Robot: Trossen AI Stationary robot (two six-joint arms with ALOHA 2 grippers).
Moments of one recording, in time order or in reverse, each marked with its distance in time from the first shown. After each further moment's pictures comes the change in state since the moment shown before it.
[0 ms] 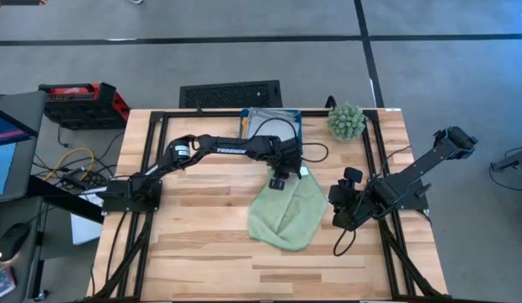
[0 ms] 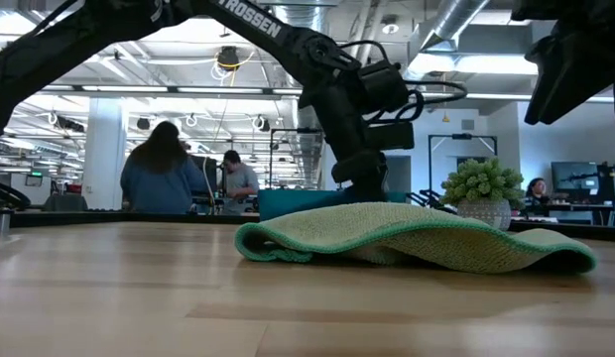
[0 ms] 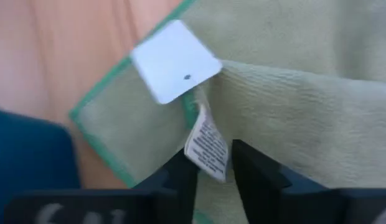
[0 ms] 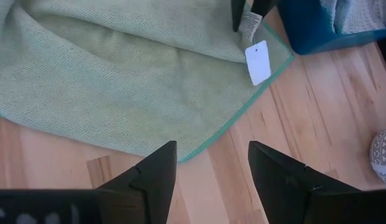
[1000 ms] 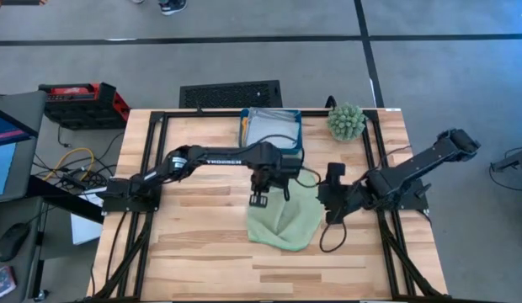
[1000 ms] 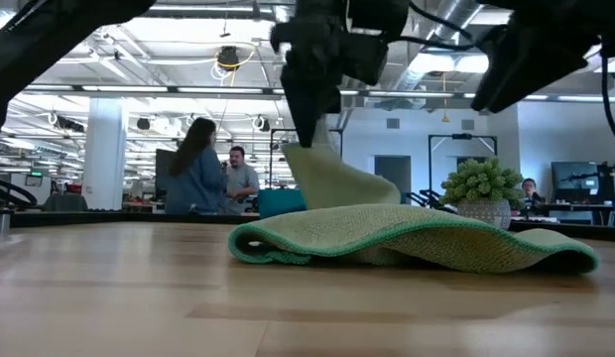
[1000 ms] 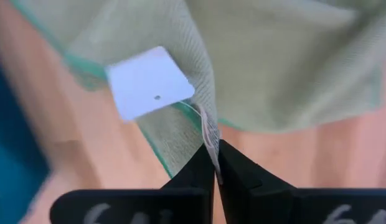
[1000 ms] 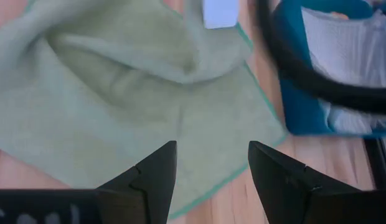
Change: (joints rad) left arm -0.178 -0.027 0.397 -0.913 -0.067 -0.316; right arm -0.139 0.000 0.000 0.240 0.002 -0.482
